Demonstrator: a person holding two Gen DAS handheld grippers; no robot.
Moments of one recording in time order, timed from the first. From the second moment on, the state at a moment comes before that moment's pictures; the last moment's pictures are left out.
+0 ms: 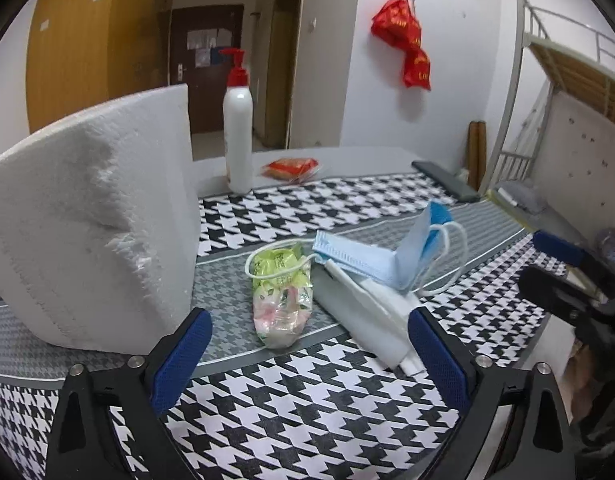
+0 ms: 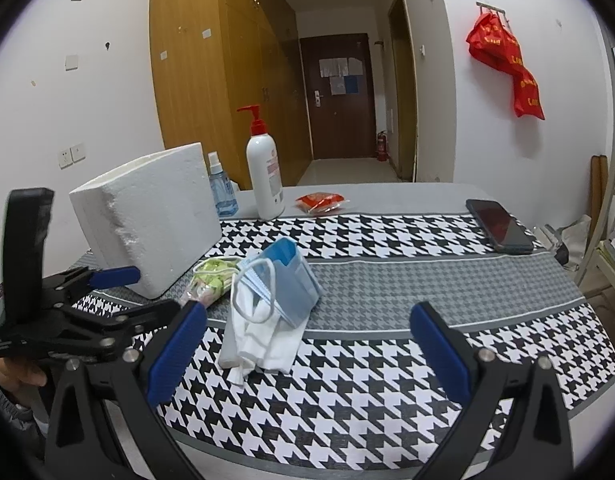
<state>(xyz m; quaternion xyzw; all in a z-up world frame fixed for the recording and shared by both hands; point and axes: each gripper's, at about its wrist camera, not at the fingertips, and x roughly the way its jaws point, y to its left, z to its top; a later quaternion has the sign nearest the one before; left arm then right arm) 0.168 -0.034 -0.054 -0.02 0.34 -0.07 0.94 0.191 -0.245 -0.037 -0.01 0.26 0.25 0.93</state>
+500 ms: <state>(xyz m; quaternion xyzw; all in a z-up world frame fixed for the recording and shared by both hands) 0.204 -0.030 -0.076 -0.02 0.39 -0.06 0.92 0.207 -0.243 -0.043 -0.01 0.27 0.26 0.93</state>
